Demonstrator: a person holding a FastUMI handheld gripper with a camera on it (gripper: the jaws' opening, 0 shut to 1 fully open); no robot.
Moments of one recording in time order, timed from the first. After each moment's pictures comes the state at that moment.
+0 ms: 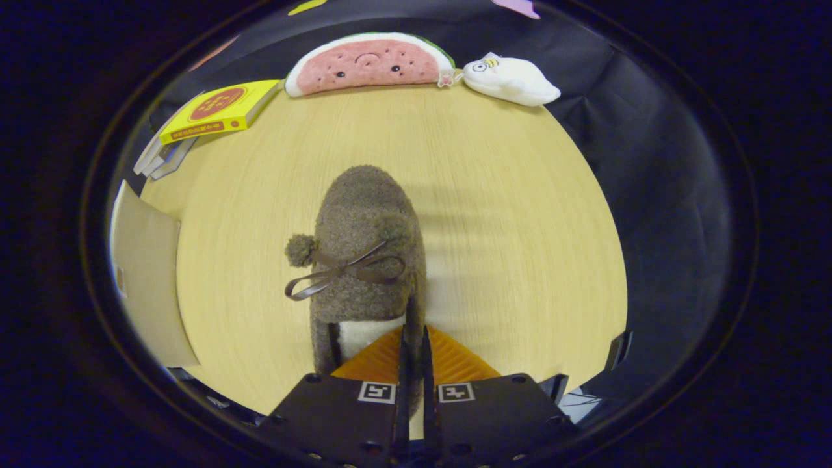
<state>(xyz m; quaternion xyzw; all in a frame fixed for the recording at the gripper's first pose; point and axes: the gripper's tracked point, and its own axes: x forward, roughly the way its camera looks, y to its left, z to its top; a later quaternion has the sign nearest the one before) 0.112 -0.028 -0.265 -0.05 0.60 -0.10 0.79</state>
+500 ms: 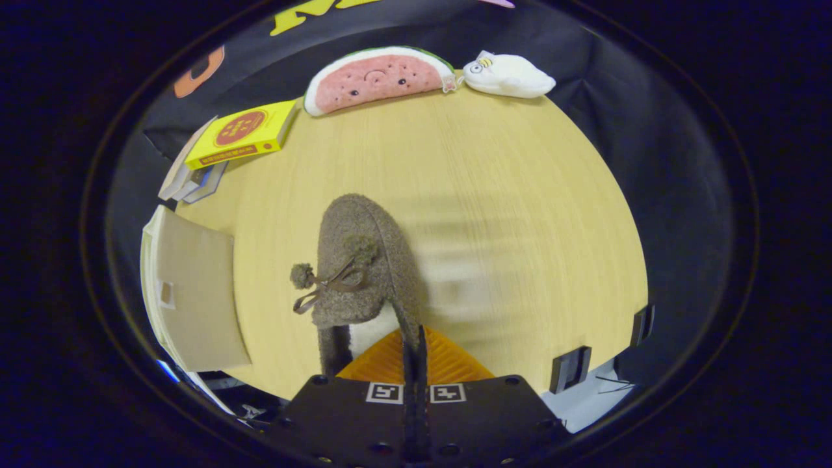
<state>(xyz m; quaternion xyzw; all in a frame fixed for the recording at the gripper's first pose) 0.084 0.023 -0.202 0.05 0.61 -0.05 0.79</state>
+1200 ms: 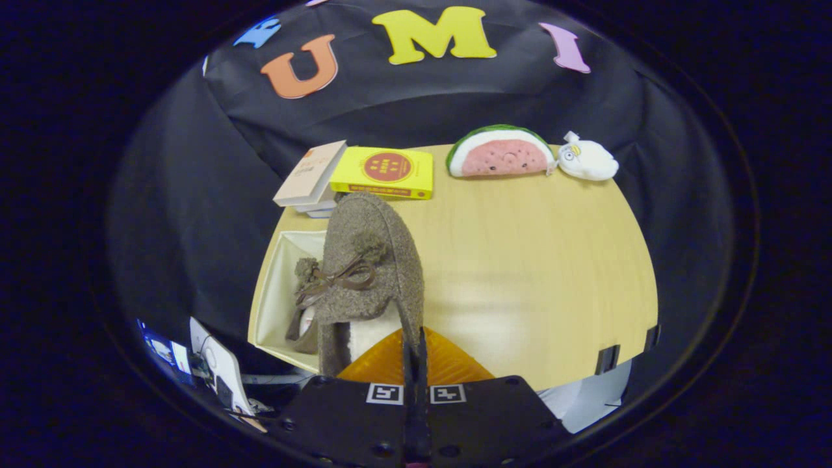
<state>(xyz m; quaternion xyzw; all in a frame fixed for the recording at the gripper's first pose) 0.057 0.242 -0.062 0.03 0.53 0.08 0.84</state>
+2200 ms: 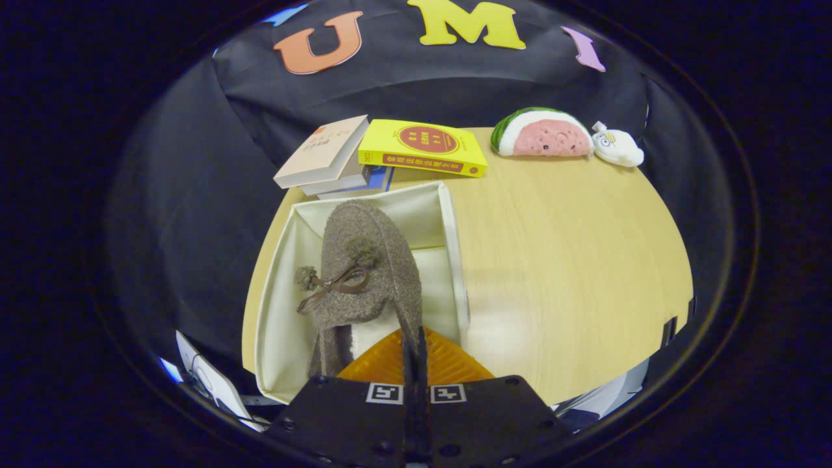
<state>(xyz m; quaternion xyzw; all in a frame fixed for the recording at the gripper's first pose) 0.073 0.358 -0.183 0.03 0.51 0.03 0.86</state>
